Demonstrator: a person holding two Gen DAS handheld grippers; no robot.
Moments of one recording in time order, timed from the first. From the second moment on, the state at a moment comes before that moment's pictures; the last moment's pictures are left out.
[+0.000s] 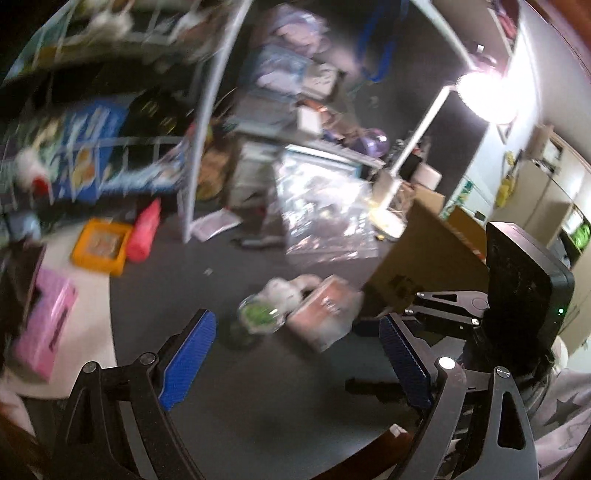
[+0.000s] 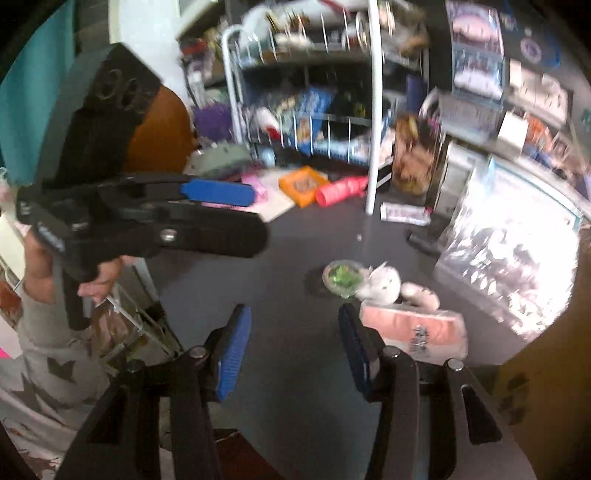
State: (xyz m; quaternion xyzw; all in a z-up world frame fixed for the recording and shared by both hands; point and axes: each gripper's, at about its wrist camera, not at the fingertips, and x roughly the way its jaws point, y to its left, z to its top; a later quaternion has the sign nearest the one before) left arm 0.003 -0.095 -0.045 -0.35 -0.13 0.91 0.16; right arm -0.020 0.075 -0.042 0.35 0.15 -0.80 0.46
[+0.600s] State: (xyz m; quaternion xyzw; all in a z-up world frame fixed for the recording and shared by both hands) left arm -0.010 -0.138 -0.090 -0.38 -0.18 0.90 0.15; right arm -0.084 0.015 -0.094 0.37 0.19 -0.81 0.42
